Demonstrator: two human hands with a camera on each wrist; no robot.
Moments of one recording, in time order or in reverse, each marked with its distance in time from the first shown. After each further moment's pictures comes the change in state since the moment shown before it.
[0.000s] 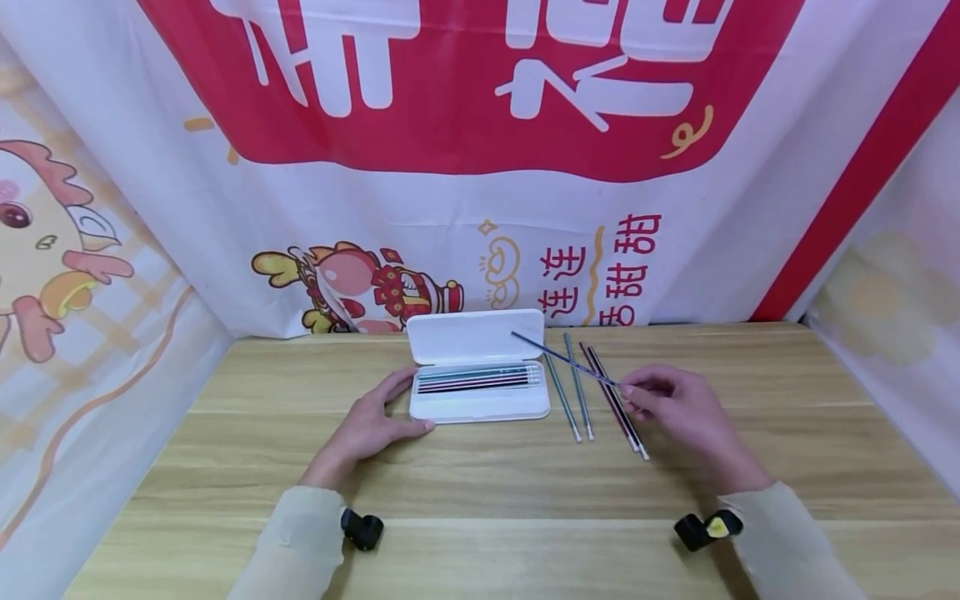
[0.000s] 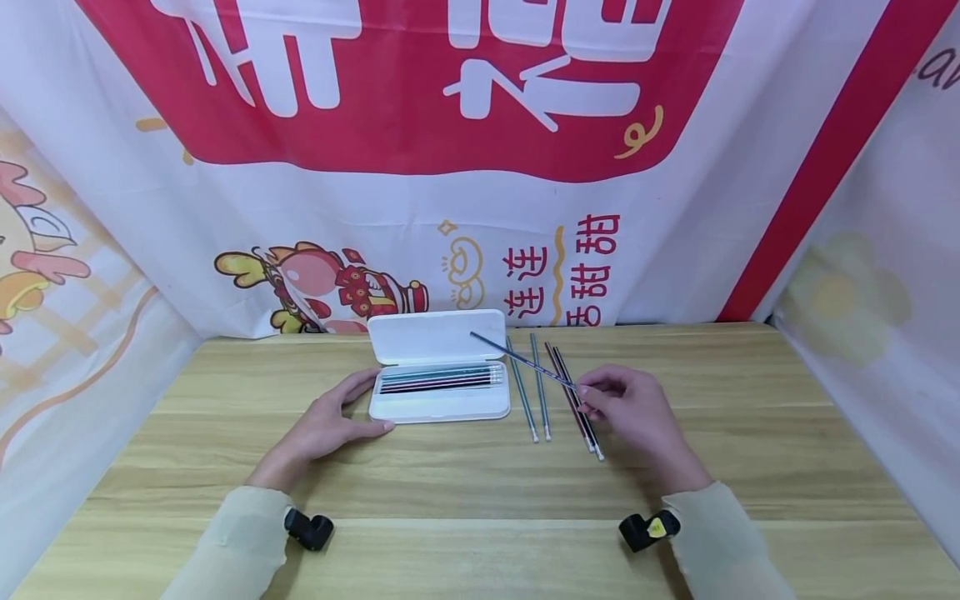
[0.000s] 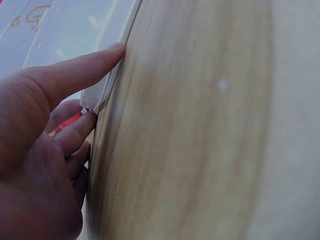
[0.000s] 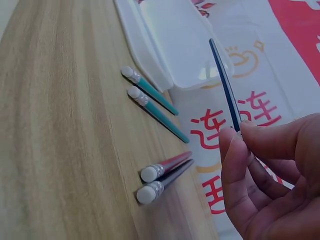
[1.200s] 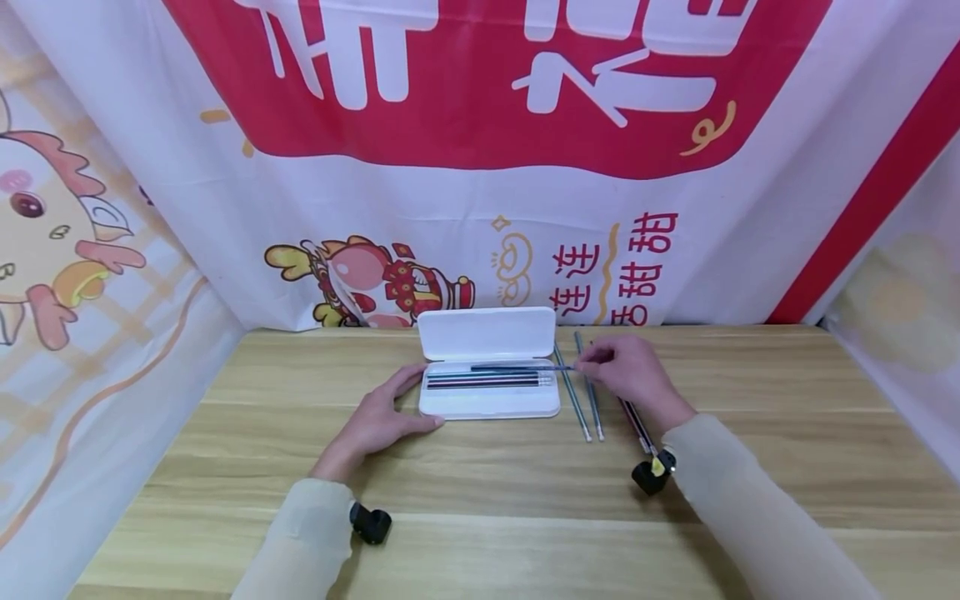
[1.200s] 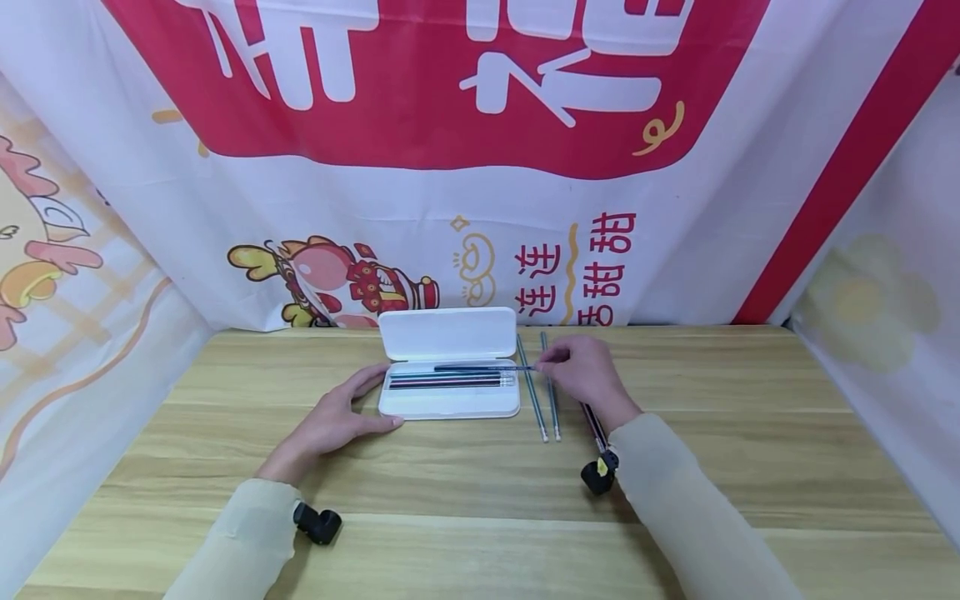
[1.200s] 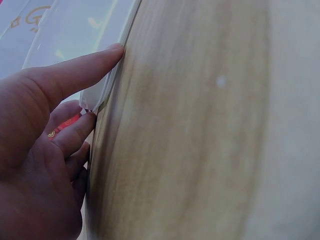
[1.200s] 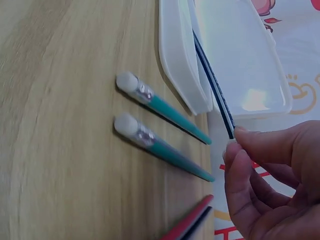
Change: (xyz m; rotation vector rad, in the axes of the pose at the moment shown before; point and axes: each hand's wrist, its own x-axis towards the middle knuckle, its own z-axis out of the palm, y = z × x) left_hand -0.001 0.000 -0.002 -0.013 0.011 0.008; right_hand 0.062 -0.041 0.046 -0.299 -0.043 -0.086
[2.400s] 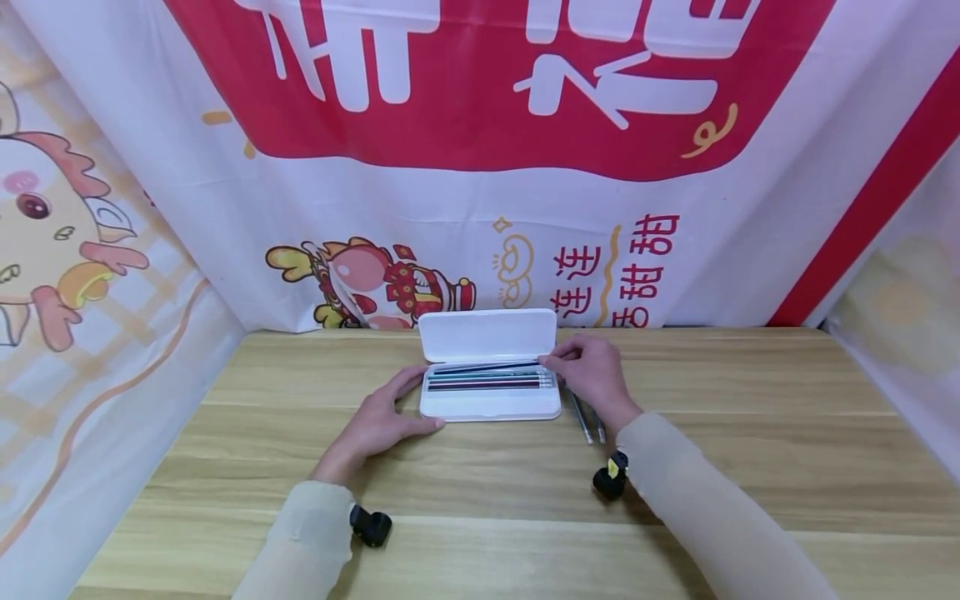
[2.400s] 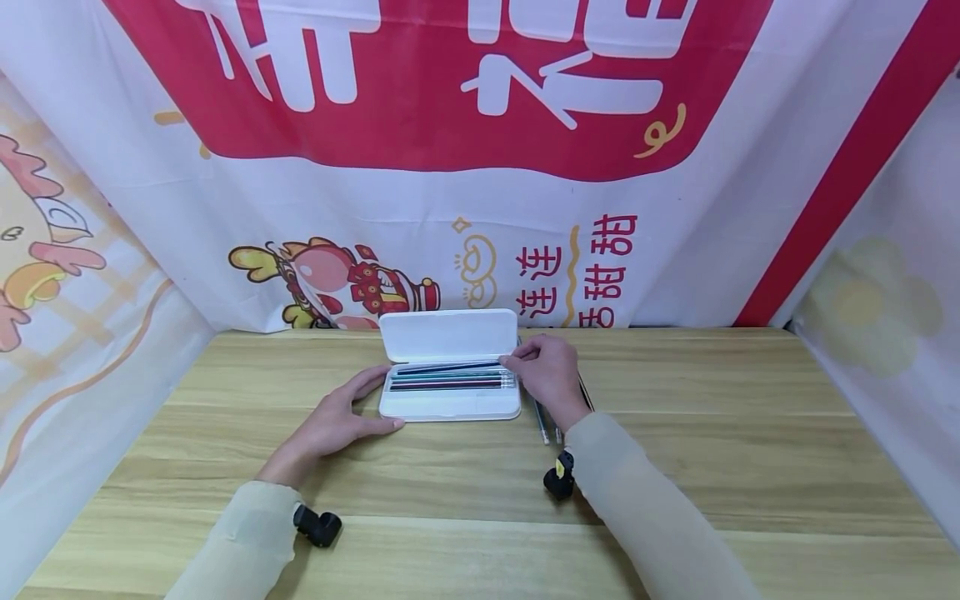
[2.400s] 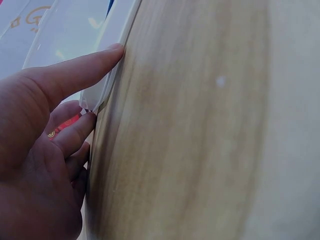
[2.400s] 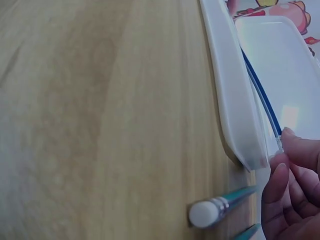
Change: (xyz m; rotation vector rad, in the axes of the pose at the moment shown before) left_hand 0.001 -0.002 0.000 -0.003 -0.004 -0.001; right_hand 0.017 -0.021 0.053 0.162 0.175 0.075
